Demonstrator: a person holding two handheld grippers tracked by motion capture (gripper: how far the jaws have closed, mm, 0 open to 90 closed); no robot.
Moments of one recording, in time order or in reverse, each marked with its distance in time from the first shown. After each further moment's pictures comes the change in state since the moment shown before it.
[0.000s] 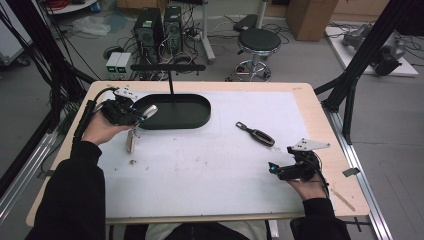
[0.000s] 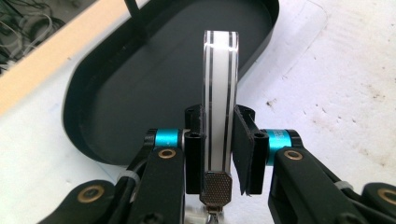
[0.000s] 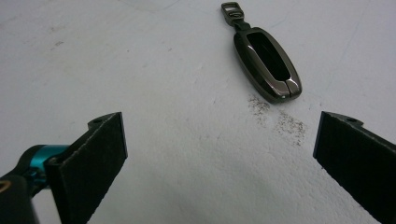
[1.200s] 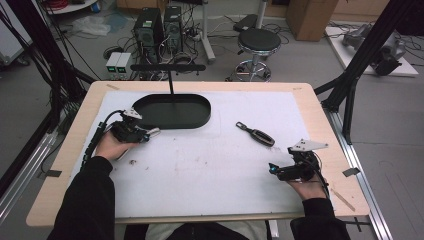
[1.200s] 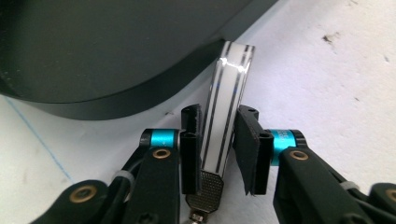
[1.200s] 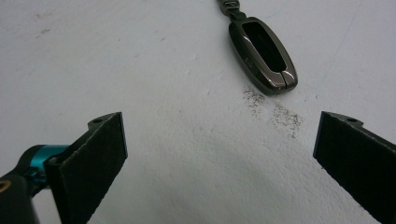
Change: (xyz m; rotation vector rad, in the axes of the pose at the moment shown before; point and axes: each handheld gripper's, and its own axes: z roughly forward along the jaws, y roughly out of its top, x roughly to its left) left arm 0.006 -0.070 0.074 0.074 -0.033 -0.130; right arm -0.001 -0.002 0.003 0.028 -0.027 -0.011
